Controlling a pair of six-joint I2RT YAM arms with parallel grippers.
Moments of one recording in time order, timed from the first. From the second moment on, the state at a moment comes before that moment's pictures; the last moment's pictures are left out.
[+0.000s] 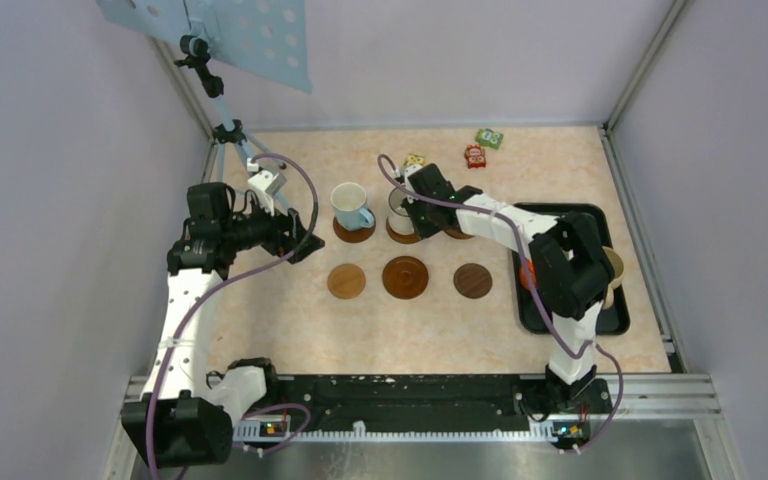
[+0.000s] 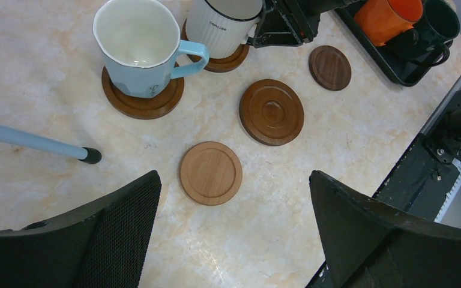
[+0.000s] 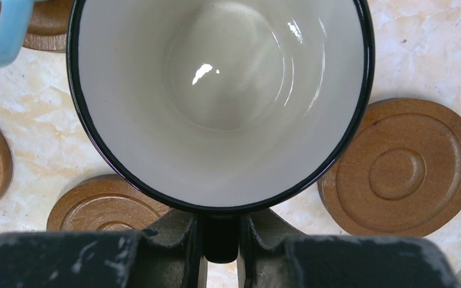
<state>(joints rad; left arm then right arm) 0.08 1.02 0.99 -0.63 0.86 0.20 0.67 1.91 1.40 -0.39 0.06 0.07</state>
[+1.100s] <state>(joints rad) 0.08 1.02 0.99 -0.63 0.86 0.21 0.62 1.58 1.35 -0.48 0.01 0.01</state>
